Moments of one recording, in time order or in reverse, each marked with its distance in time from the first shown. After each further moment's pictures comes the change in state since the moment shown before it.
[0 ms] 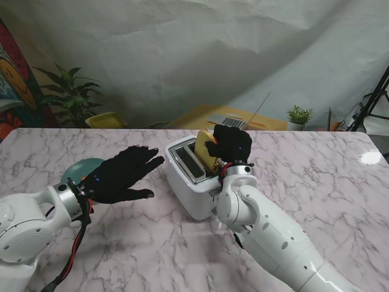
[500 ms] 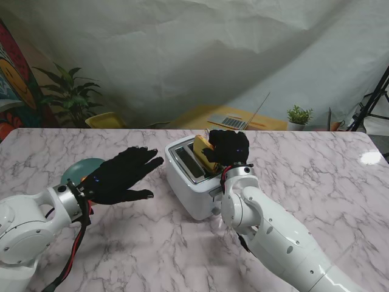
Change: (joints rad) left arm 0.010 -0.001 -0.003 -0.001 0.002 0.008 0.004; right arm -0.012 0.045 -0.012 -0.052 -0.064 -0.003 0.135; left_hand 0.000 0.000 0.000 0.000 0.000 0.000 0.000 0.000 0.000 0.000 0.000 0.009 0.000 0.000 0.000 0.000 0.000 0.000 0.000 0.000; right_hand -0.002 0.001 -0.057 0.010 -0.046 -0.105 0.003 0.080 -0.143 -0.002 -0.067 0.036 -0.092 0.034 -0.342 -0.042 -0.173 0.036 -0.068 0.018
